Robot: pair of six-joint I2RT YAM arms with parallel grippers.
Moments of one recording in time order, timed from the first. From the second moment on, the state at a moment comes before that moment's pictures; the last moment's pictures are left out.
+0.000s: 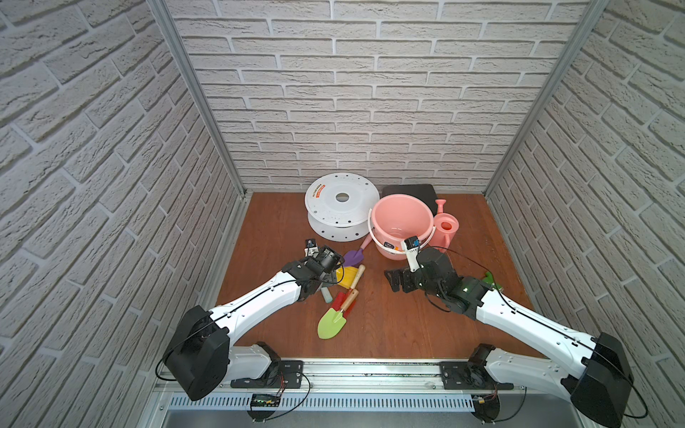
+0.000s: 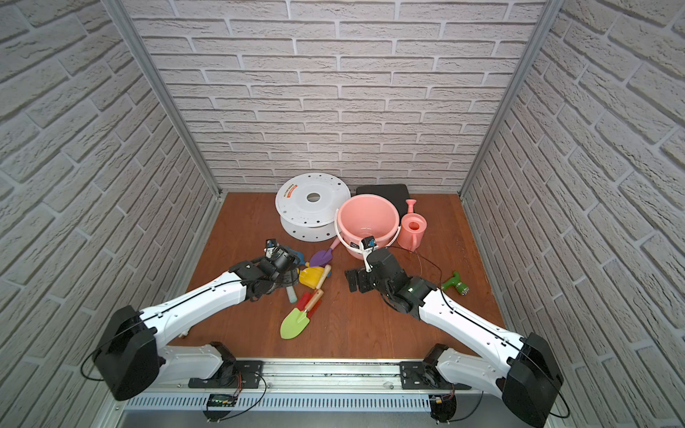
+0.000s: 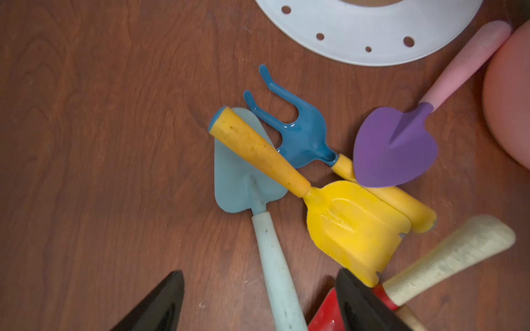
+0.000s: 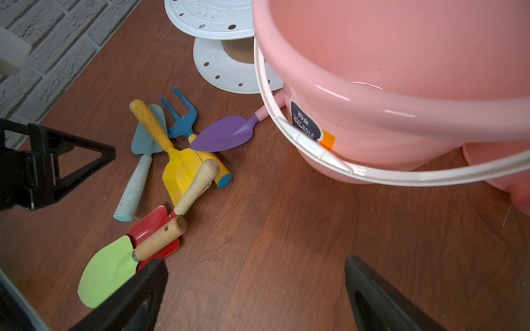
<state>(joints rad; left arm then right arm) -0.58 1.30 0.83 -0.68 -0.36 -0.79 0.70 1.10 0.76 -0.37 0.14 0.38</state>
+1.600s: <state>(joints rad) -0.40 1.17 0.68 -0.57 -0.50 -0.77 0.72 1.08 0.73 -0.34 0.19 0.38</state>
